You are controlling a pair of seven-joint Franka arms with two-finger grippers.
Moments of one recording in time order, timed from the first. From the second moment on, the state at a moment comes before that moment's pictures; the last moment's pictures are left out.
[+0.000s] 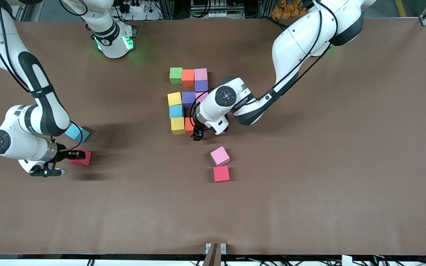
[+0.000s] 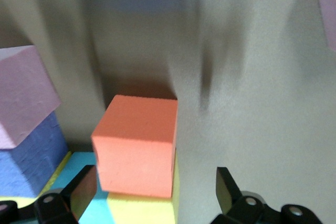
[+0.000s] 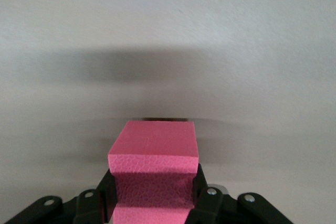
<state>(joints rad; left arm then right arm) -0.39 0.92 -0.61 -1.47 0.21 2.52 -2.48 -0.30 0.57 0.21 -1.80 -0.10 2.26 -0.05</state>
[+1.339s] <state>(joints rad) 0.44 0.83 -1.18 -1.47 0.63 1.79 -1.74 0.52 0.55 0.28 -1.62 -0.10 2.15 0.65</state>
